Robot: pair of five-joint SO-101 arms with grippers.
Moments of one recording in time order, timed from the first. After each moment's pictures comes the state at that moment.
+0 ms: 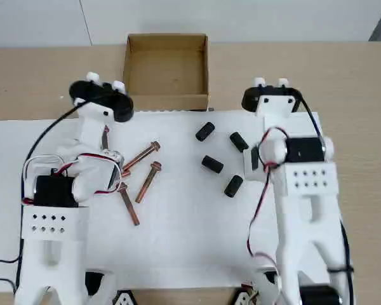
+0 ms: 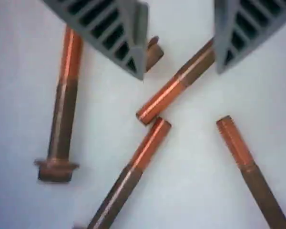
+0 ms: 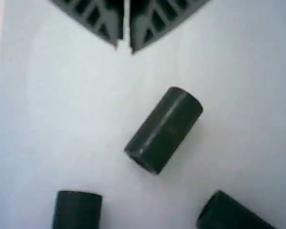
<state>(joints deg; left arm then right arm) -0.4 -41.7 34.2 76.7 -13.4 -6.5 -21.4 16.4 88.7 -2.9</state>
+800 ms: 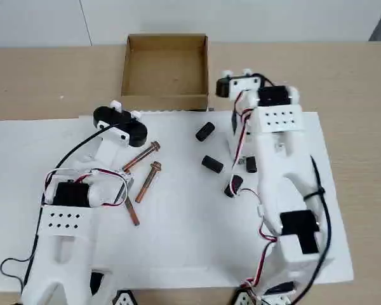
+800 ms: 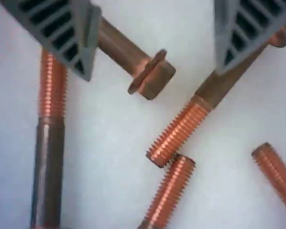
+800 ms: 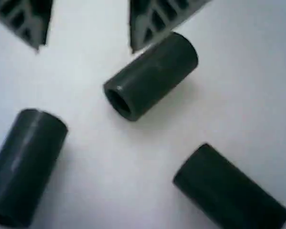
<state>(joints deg) -0.4 -41.7 51.8 63.7 -18.0 -9.6 10.3 -8.4 94.3 3.8</state>
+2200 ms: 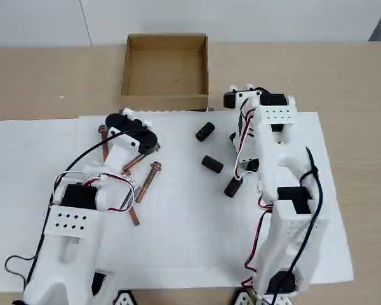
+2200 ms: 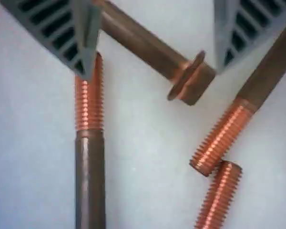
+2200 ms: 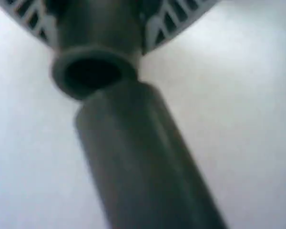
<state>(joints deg) 2.9 -41.7 54.7 63.3 -18.0 -5.5 27.4 -9.9 83.3 8.5</state>
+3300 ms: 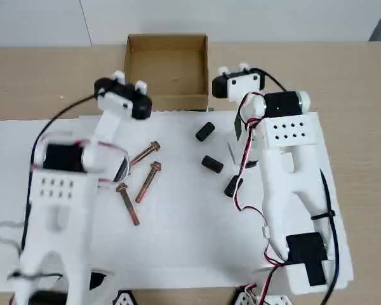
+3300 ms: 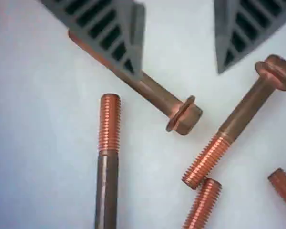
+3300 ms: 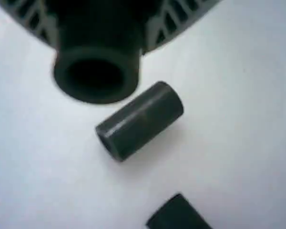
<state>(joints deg) 2.9 -23.3 14.0 93.2 -13.3 -10.6 -2.3 -5.2 97.8 8.6</state>
